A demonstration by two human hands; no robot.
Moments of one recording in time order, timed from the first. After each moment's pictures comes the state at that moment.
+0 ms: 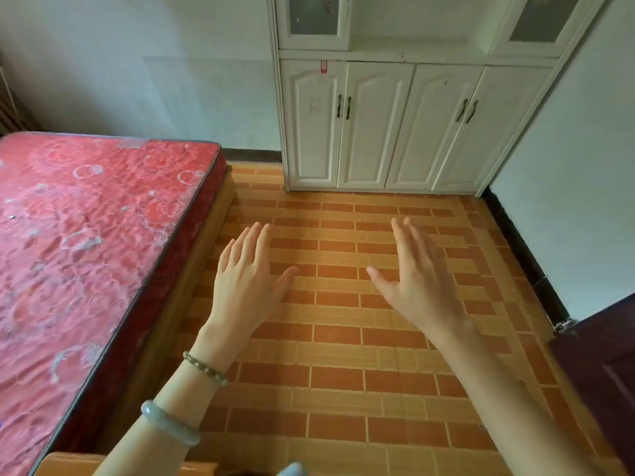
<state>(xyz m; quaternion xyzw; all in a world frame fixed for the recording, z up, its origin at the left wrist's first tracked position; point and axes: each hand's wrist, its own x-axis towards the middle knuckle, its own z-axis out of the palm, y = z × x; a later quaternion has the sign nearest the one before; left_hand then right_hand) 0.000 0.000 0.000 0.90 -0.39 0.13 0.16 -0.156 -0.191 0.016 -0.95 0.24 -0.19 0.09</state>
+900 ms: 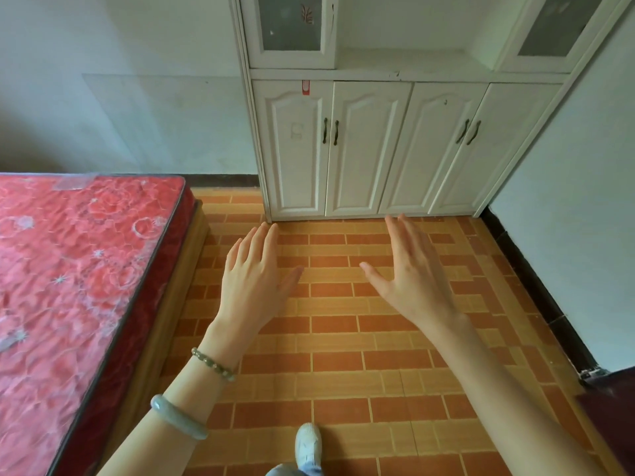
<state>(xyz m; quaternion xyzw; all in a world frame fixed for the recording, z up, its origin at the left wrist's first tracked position) 0.292 -0.225 -0.005 0.88 -0.43 0.11 0.17 0.133 -0.393 0.016 -0.94 0.27 -0.18 0.08</state>
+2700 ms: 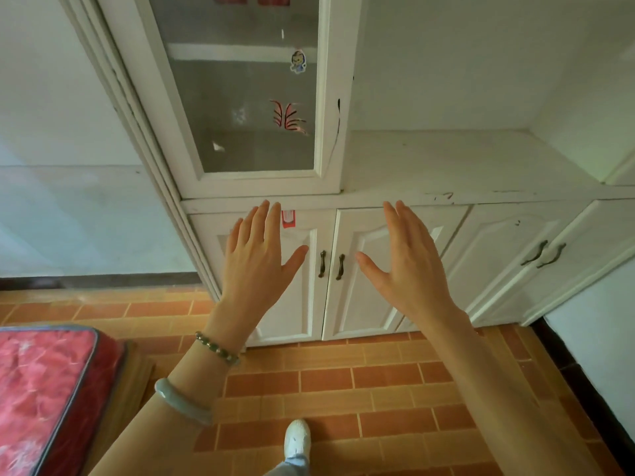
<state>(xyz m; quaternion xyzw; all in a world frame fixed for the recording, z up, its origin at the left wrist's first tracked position) 0.881 -0.824 0.025 0.87 -0.43 0.15 0.18 0.718 -0.962 0.043 -0.92 0.28 -0.24 0.08</state>
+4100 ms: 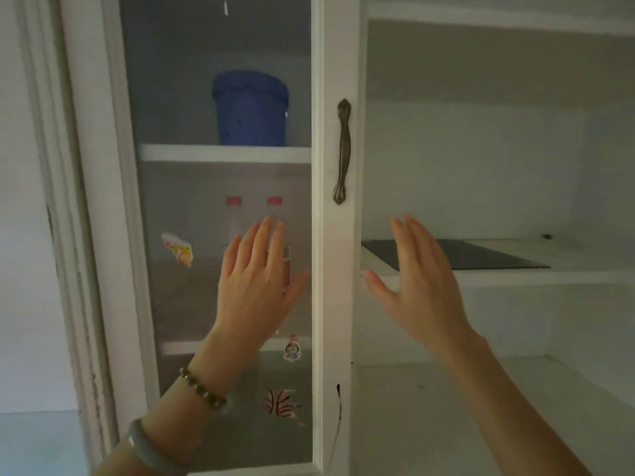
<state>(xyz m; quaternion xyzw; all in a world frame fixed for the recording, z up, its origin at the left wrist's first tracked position) 1.042 -0.997 0.284 0.75 -0.40 0.48 0.20 0.880 -1.142 0.291 -0.83 0.19 -0.52 -0.08</state>
